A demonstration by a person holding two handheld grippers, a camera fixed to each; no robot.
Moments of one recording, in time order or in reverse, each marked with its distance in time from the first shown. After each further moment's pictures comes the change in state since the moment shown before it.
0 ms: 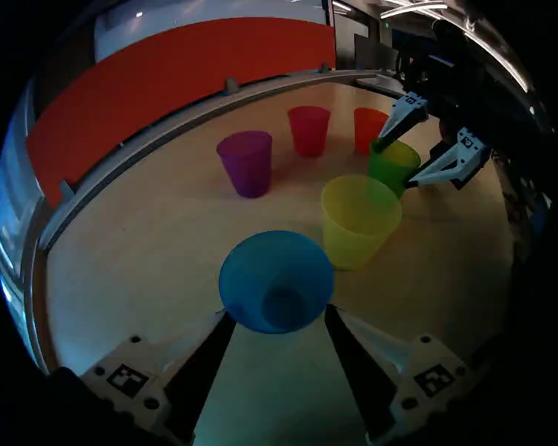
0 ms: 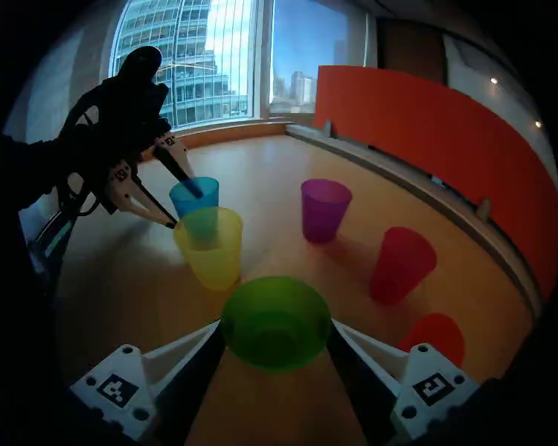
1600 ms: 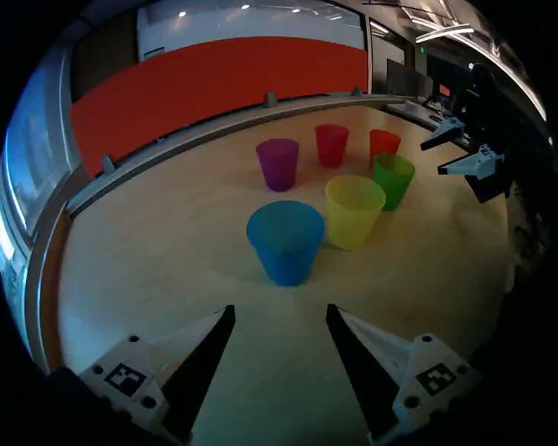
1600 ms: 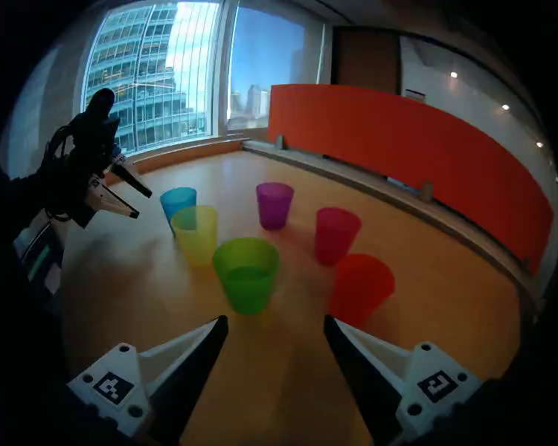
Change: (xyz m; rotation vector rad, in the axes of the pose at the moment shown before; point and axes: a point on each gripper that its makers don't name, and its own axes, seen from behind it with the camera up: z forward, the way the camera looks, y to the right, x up) left arm -0.030 0.001 -0.068 0.130 0.088 -0.139; right arm -0.030 0.012 -0.100 -0.193 0.080 0.105
